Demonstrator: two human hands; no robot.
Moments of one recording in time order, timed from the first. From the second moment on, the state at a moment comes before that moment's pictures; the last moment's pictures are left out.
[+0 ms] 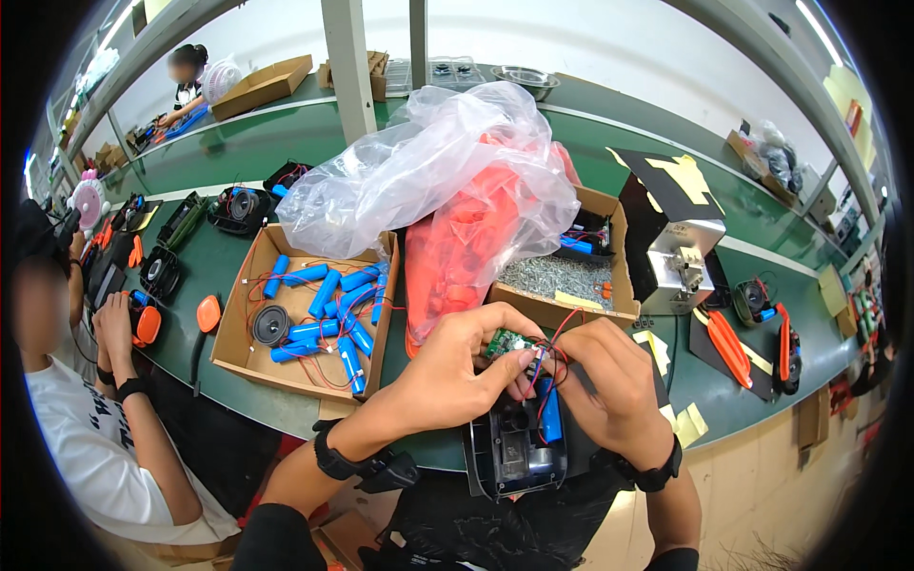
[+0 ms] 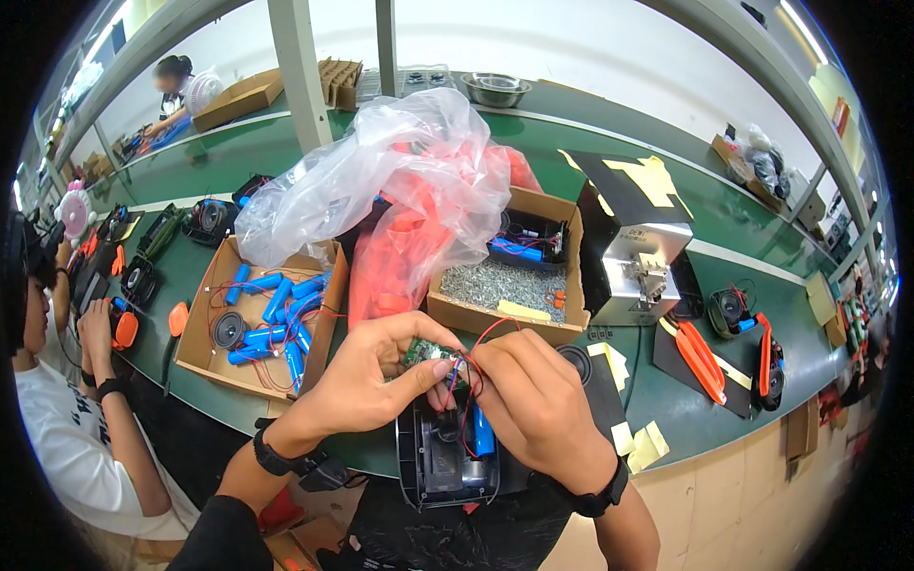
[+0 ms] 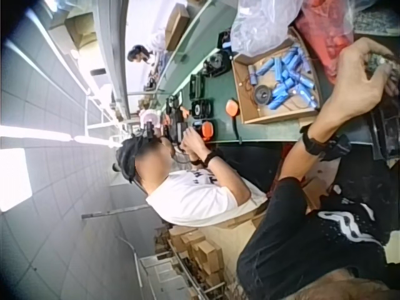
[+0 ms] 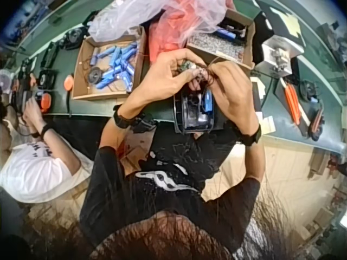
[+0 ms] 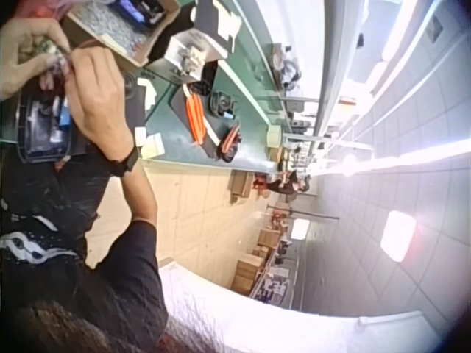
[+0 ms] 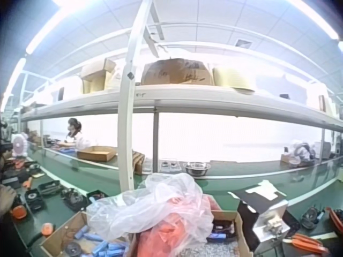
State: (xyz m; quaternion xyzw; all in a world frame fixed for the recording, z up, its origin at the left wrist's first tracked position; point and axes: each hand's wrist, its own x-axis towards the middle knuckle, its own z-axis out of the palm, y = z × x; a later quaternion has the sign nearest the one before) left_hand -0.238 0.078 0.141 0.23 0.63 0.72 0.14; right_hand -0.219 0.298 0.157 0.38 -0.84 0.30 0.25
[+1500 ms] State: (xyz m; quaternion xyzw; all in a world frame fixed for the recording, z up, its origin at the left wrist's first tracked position) left_hand -0.240 0.081 0.137 0.20 0.69 0.68 0.15; right_hand -0.216 0.295 0.141 0.34 -0.83 0.35 0.28
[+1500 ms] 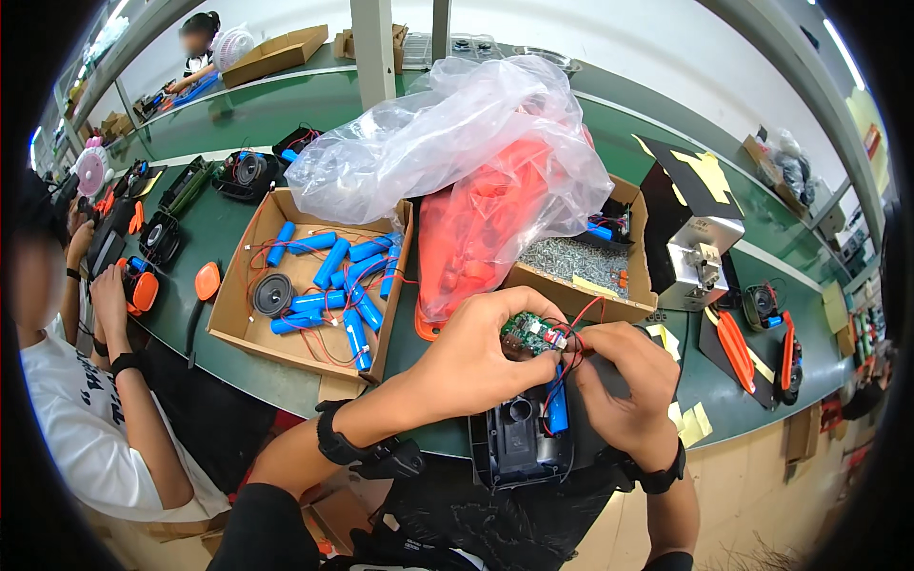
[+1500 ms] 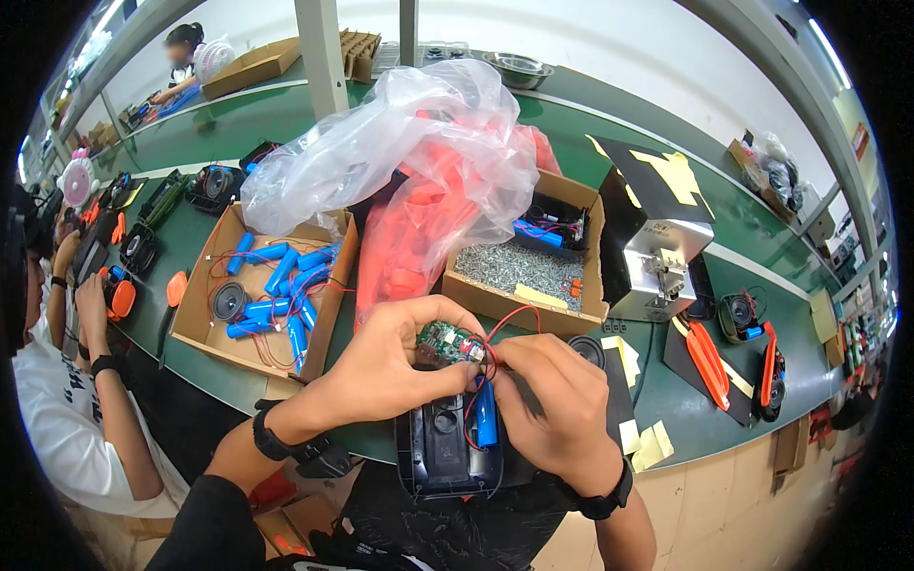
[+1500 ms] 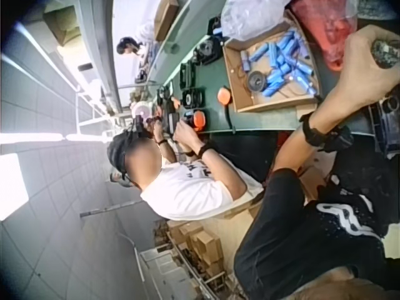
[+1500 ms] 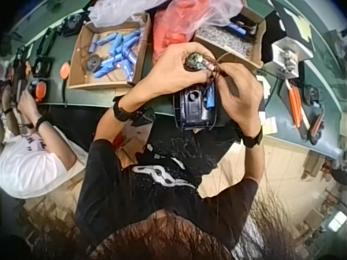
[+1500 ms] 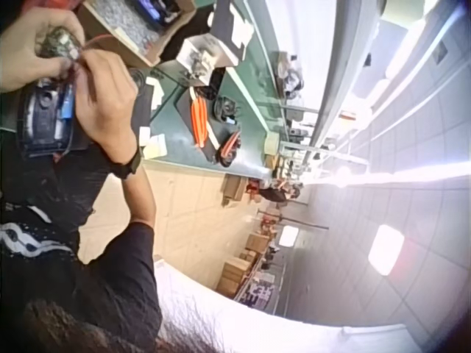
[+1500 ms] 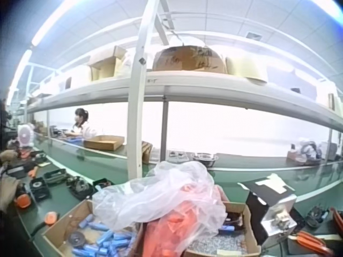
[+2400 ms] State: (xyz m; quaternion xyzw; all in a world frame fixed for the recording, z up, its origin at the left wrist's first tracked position) left_hand -0.234 0.087 0.130 0.26 0.72 0.64 0.05; right_hand -0.214 0.288 0.135 0.25 -0.77 0.54 0.22
